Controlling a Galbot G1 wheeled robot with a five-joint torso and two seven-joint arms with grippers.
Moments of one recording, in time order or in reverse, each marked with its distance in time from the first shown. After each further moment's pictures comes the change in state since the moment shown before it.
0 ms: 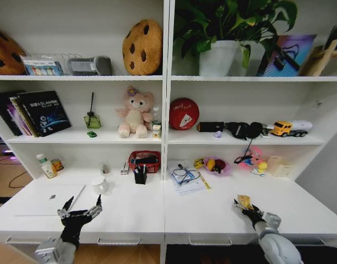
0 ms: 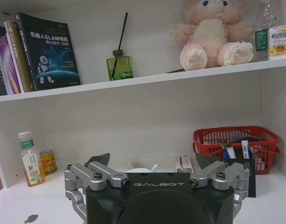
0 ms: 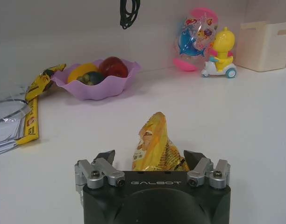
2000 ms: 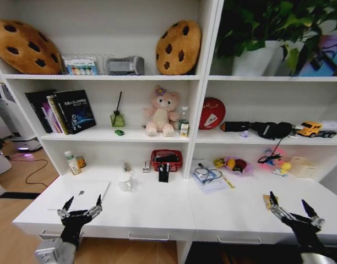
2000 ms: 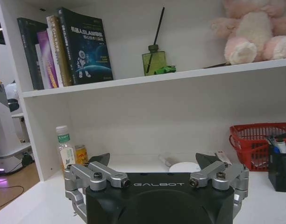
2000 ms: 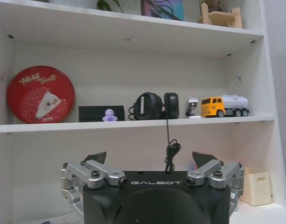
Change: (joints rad) left arm 0.000 0.000 0.000 0.000 0.000 0.000 0.000; right arm -0.452 0.248 0.295 0.520 -0.047 0.477 -0.078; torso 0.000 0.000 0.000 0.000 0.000
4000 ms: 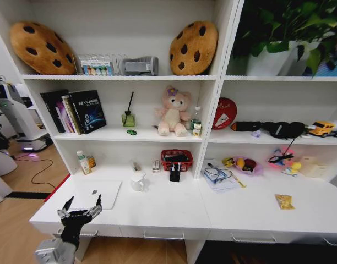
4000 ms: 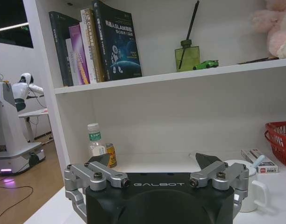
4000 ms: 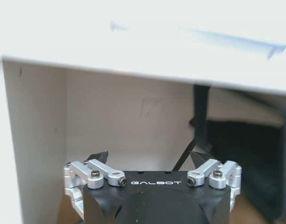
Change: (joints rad) left arm 0.000 0.000 0.000 0.000 0.000 0.000 0.000; right arm 0.368 0.029 -0.371 -1.244 -0.449 0.489 0.005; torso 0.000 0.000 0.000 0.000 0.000
